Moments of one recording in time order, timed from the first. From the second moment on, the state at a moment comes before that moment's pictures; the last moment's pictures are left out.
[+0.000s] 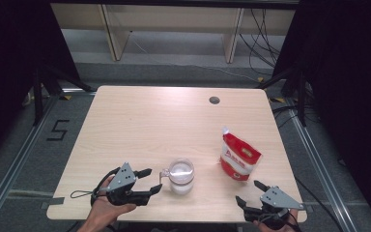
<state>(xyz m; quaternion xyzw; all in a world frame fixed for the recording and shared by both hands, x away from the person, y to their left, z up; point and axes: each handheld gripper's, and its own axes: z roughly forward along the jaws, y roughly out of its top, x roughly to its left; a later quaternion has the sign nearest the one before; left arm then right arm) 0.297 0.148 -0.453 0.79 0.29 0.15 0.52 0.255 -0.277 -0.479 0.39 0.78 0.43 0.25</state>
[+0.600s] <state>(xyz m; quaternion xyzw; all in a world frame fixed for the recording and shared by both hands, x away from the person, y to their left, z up) 0.288 0.154 -0.480 0.81 0.30 0.12 0.49 0.253 -0.275 -0.479 0.40 0.77 0.44 0.24</state>
